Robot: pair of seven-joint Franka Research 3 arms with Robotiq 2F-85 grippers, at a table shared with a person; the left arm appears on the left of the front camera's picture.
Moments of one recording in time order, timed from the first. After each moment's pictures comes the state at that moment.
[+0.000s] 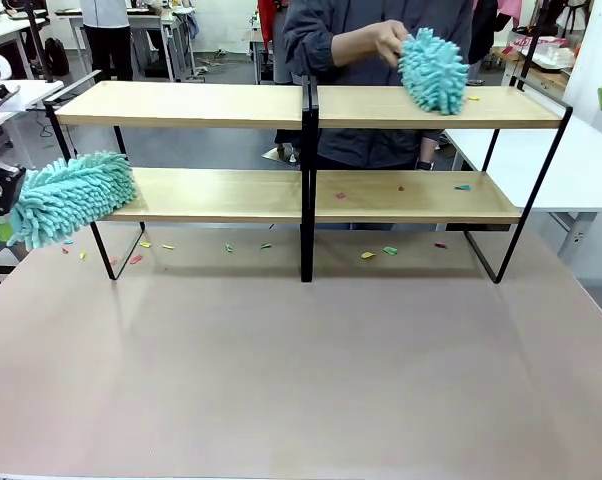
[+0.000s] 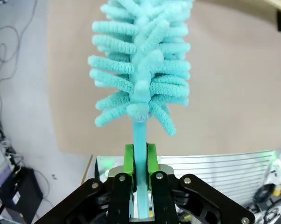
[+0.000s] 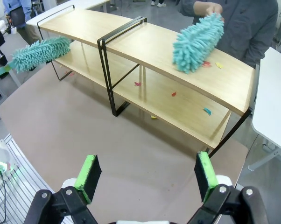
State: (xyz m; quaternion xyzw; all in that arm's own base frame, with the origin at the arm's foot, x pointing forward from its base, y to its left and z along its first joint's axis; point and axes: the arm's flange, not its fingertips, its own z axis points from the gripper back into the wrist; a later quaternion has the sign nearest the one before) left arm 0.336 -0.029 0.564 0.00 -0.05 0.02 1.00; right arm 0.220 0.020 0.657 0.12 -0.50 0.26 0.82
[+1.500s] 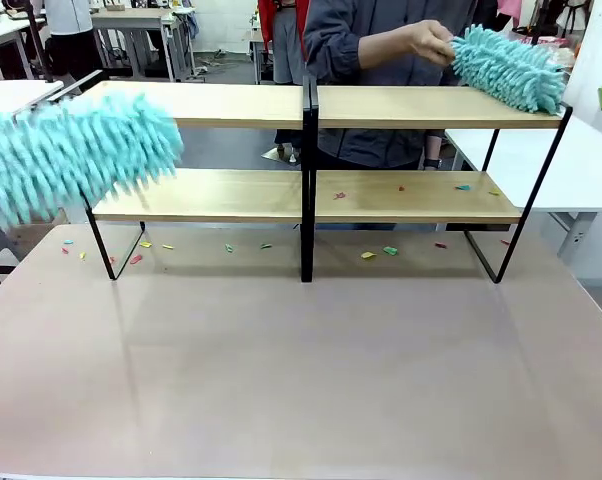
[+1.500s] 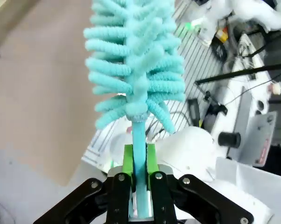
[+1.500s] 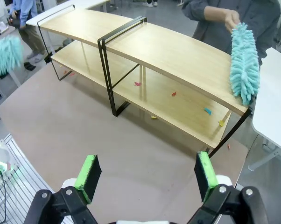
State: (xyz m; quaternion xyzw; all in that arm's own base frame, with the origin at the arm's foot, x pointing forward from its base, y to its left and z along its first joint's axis) left arm 0.227 0.111 0.652 -0.29 -0.10 -0.42 0.85; right arm 0.220 0.020 0.657 0.12 -0.50 0.26 0.82
